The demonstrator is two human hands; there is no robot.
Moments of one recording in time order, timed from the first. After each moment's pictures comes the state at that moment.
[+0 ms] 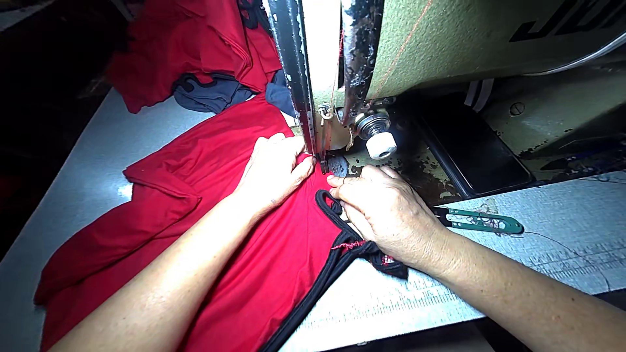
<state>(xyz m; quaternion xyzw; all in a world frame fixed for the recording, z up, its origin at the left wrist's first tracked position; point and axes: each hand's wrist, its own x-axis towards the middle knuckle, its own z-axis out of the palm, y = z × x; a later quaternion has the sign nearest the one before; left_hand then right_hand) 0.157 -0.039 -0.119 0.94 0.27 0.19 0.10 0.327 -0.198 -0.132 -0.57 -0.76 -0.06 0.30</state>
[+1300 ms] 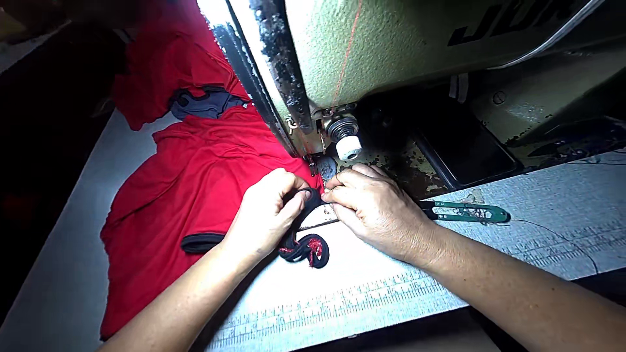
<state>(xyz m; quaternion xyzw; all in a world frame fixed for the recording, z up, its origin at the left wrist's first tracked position) 0.135 -0.097 -0.115 0.89 0.30 0.24 0.23 0.329 -0.200 -0.137 -0.57 -0.74 0.01 0.35</state>
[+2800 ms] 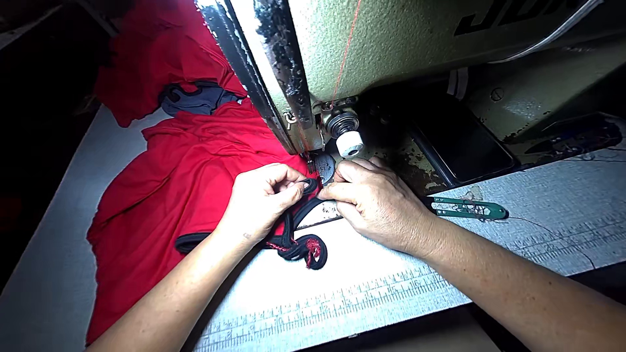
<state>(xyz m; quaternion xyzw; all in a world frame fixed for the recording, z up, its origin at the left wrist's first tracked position) 0.140 -0.089 -0.112 0.83 0.32 0.28 0.36 0.335 -0.197 -0.131 -0.57 -0.76 0.02 0.31</state>
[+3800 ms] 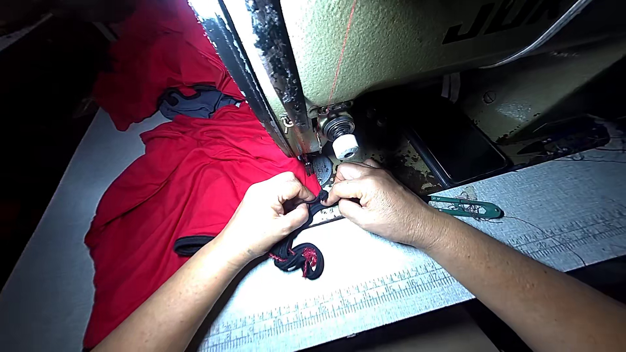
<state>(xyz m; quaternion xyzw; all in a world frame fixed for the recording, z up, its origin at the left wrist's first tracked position) 0.137 -0.089 -0.120 0.89 0.22 0.23 0.32 0.346 -0.194 -0.130 -0.55 -0.75 0.13 0.36</state>
